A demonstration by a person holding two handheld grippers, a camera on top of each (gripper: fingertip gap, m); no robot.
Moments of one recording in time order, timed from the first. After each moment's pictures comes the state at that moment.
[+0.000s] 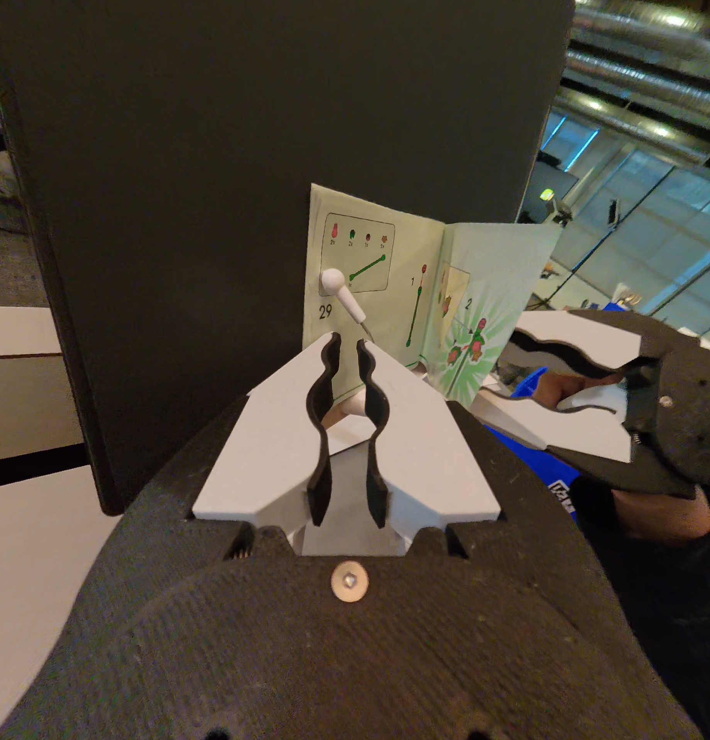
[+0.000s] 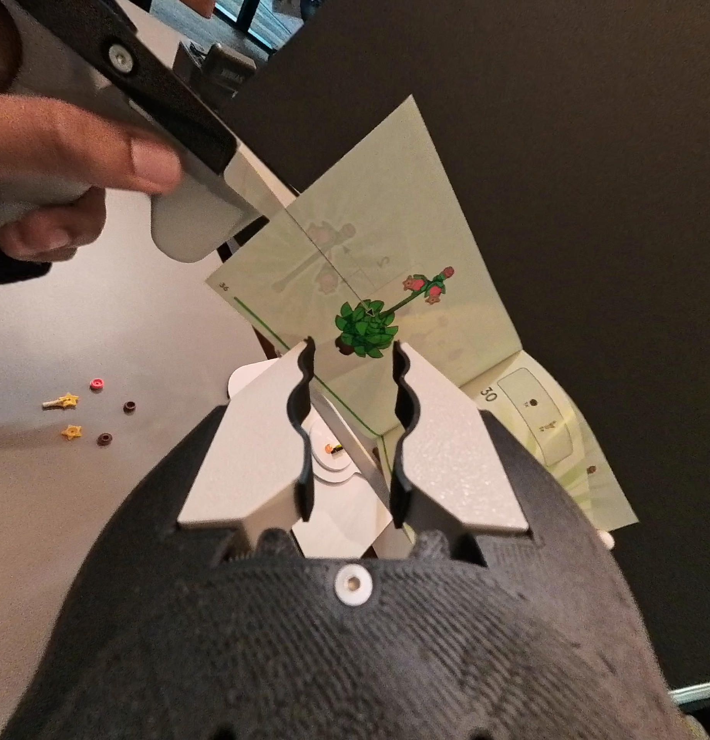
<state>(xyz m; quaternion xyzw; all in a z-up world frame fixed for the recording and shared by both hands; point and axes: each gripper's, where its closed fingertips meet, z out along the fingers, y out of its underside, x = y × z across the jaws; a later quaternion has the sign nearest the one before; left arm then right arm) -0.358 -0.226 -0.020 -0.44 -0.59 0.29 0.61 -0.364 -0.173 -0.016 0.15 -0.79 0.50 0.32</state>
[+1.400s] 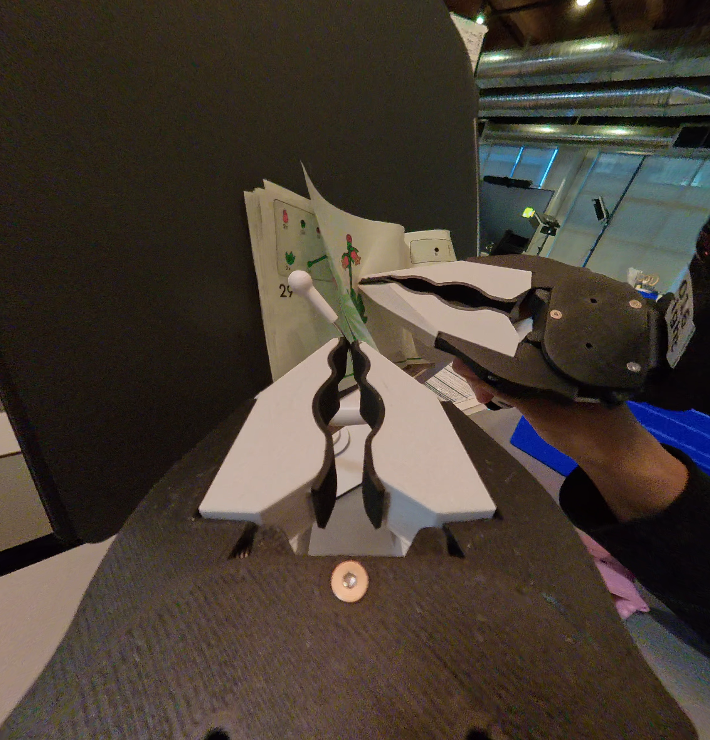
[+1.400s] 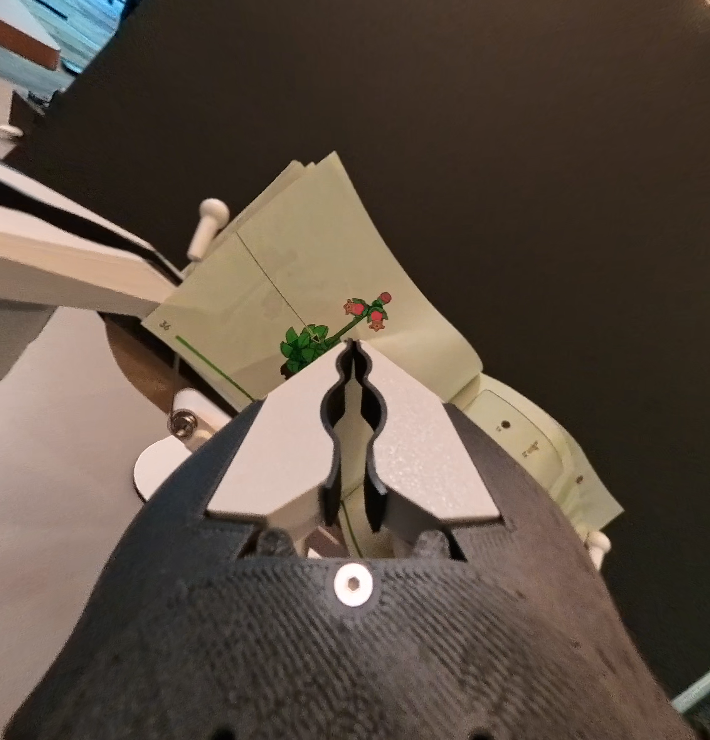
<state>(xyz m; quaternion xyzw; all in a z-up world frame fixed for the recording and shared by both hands) -0.351 -0.204 -0.012 -0.46 -0.49 0.41 0.62 -0.409 -0.200 0.002 0.06 -0.72 0.57 0.40</state>
